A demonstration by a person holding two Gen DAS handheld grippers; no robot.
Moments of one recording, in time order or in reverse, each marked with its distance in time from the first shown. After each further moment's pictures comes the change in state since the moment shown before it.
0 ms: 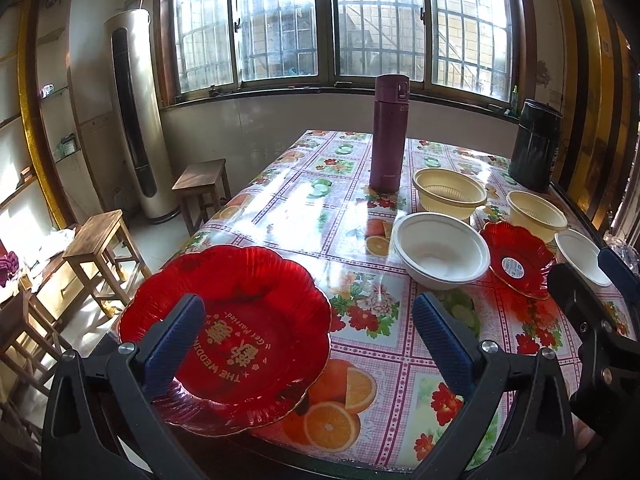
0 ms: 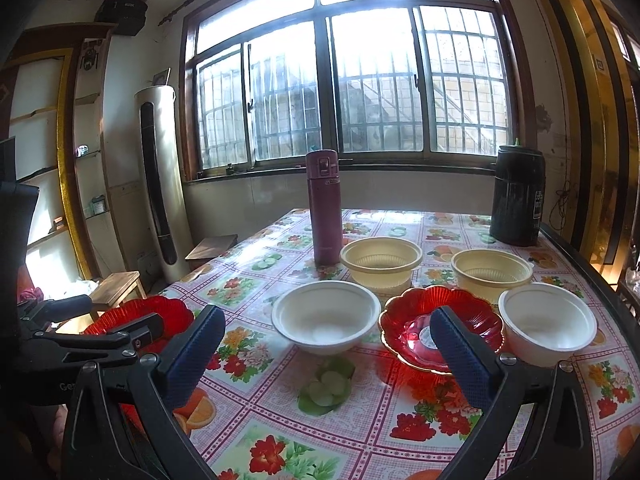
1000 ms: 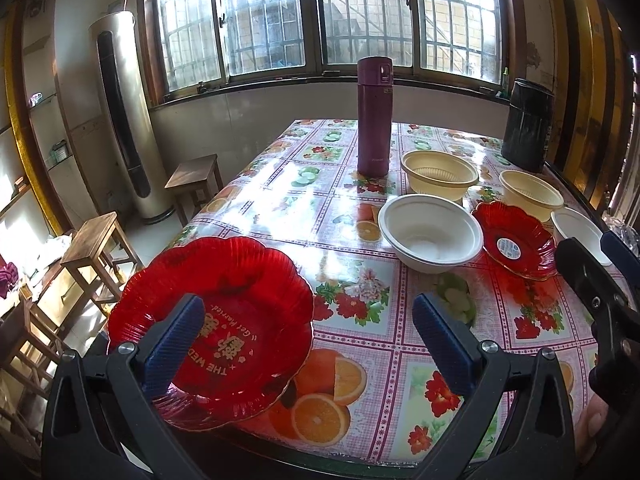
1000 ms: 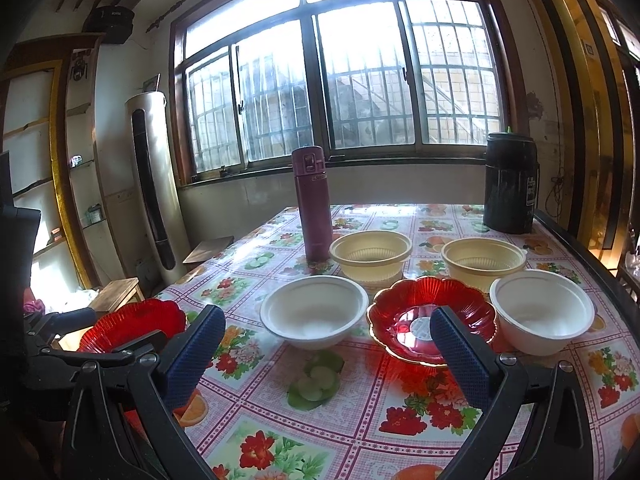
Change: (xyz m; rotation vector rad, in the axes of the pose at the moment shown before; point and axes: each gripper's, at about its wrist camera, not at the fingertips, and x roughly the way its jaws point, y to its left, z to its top) left arm 0.003 -0.012 -0.005 0.052 0.033 -0.016; right arm -0.002 -0.017 -0.001 0.054 0.016 -0.008
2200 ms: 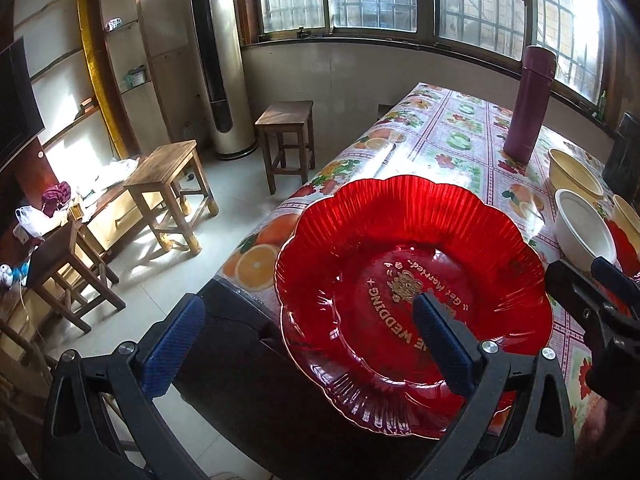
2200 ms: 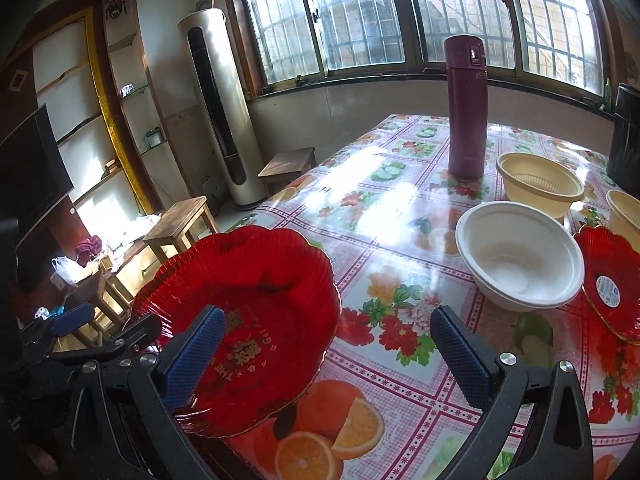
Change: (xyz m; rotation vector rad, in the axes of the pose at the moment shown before) left arm 0.043 0.143 -0.040 -0.208 0.166 0.226; right arm 0.115 0.140 -0.030 -0.070 0.346 0.259
